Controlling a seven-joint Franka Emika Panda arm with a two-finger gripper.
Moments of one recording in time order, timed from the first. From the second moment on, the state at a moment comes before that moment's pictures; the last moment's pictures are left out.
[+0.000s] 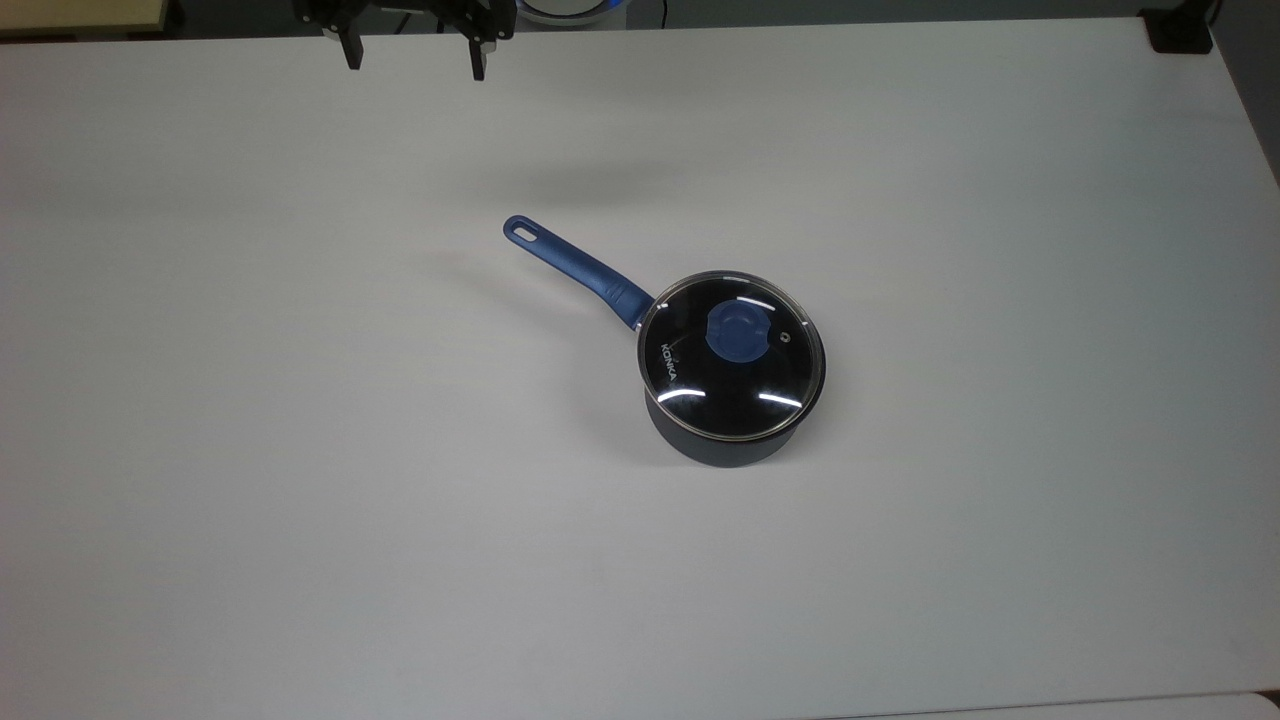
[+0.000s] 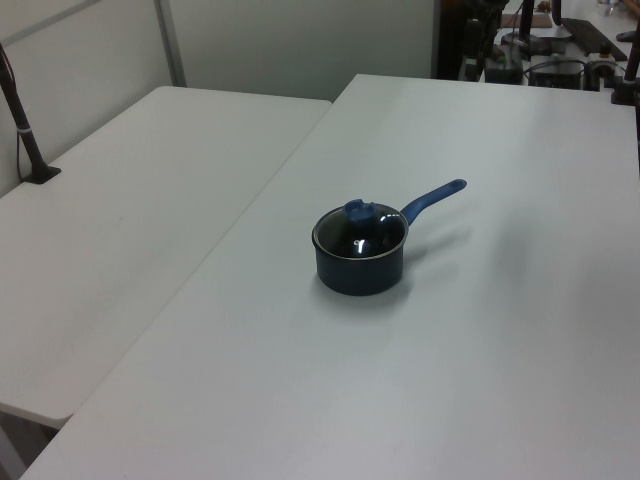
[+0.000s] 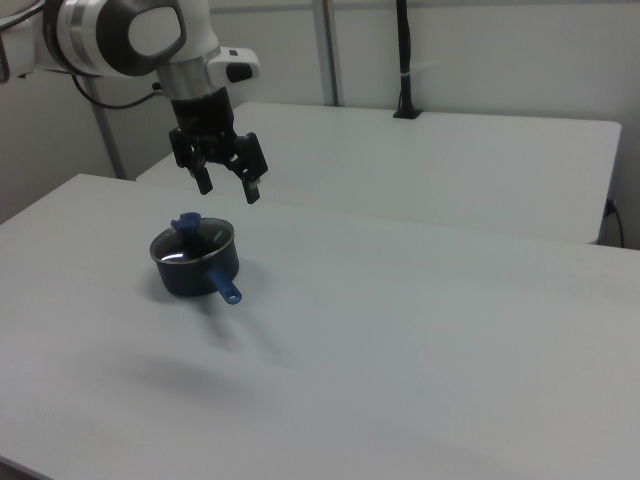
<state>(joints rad) -0.10 0.00 0.02 -1.64 -0.05 1.70 -0.04</state>
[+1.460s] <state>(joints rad) 0.03 0.22 0.03 -1.46 0.01 1.70 0.06</state>
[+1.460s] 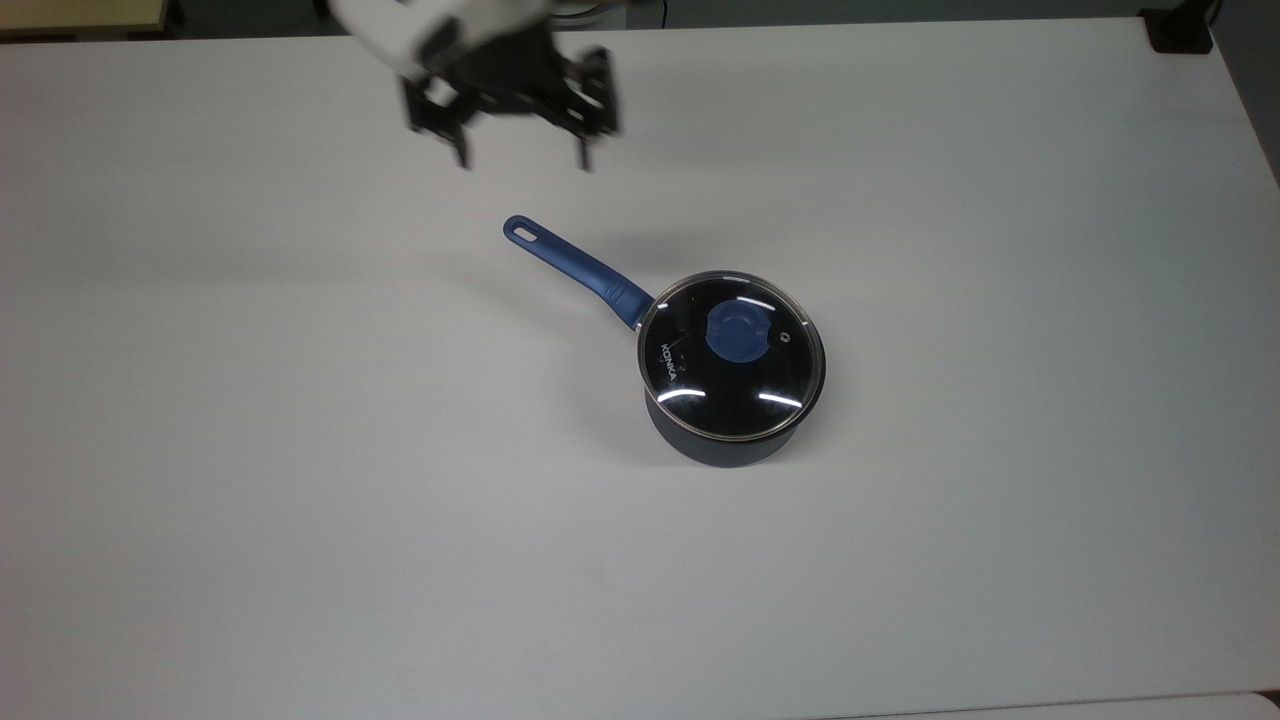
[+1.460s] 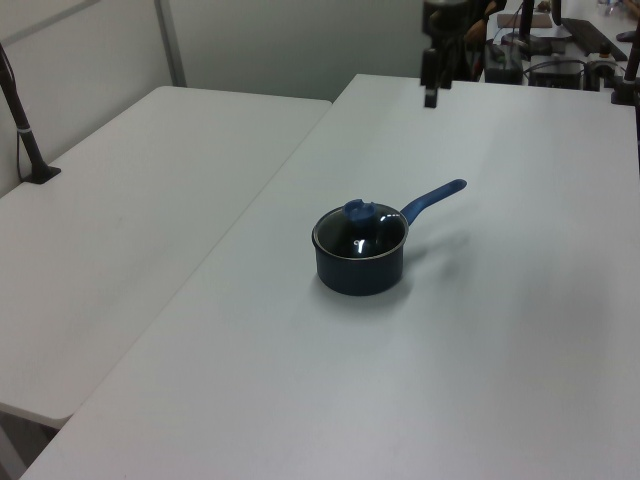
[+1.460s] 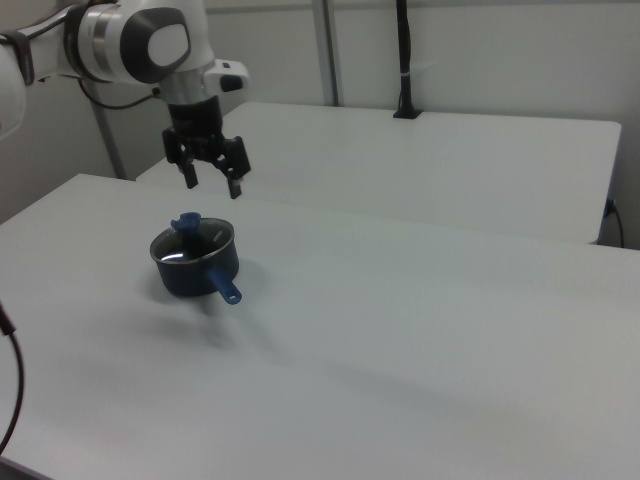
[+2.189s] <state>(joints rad) 0.29 0.57 -0.01 -1.23 0.01 1.90 0.30</state>
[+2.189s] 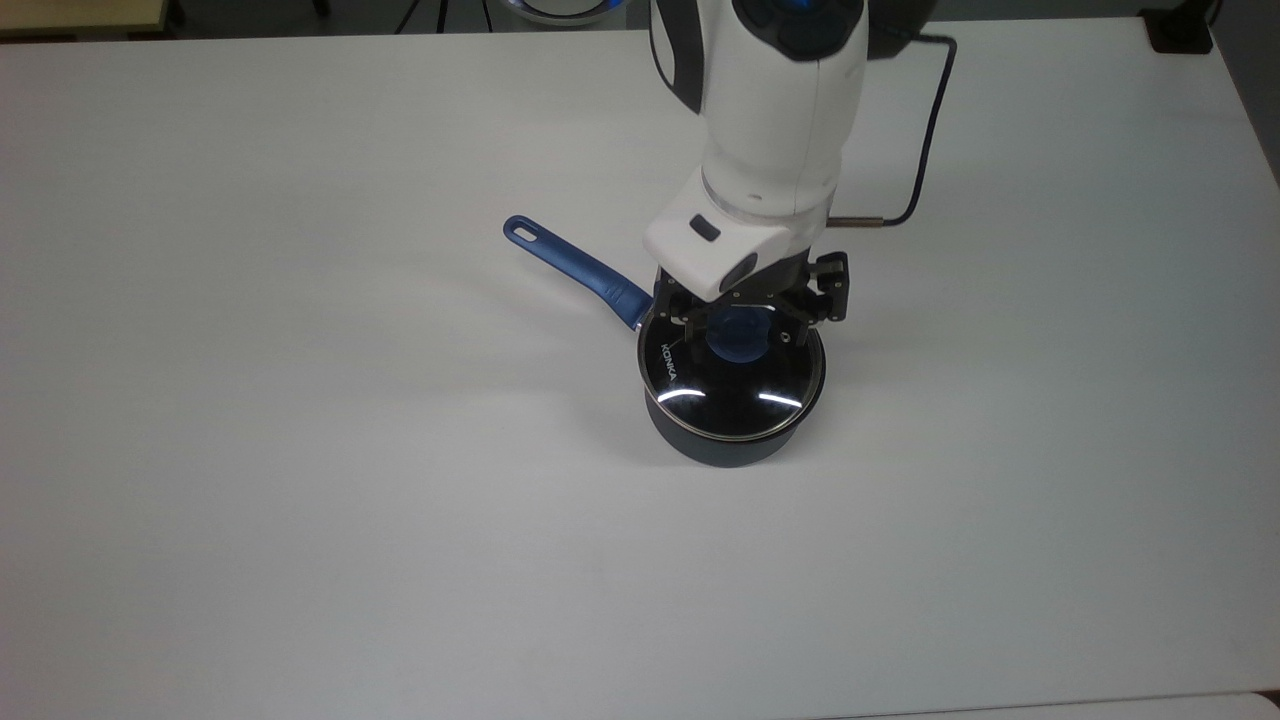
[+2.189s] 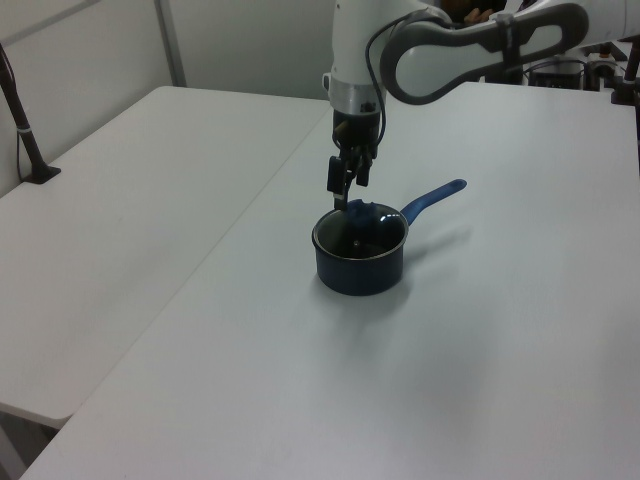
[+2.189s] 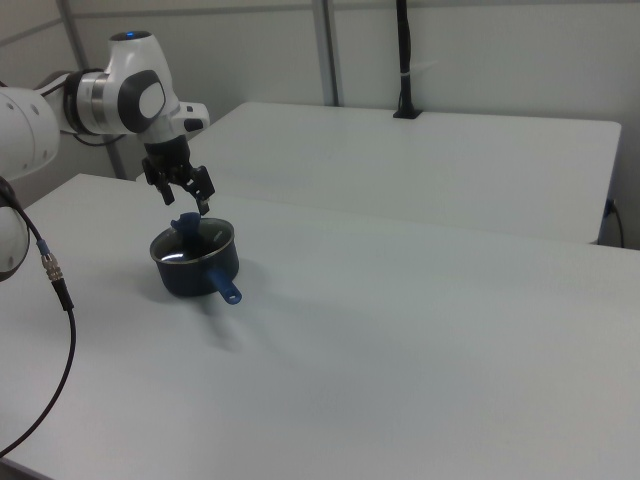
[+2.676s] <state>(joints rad) 0.32 0.60 -0.03 -1.23 -0.05 1.90 0.25</state>
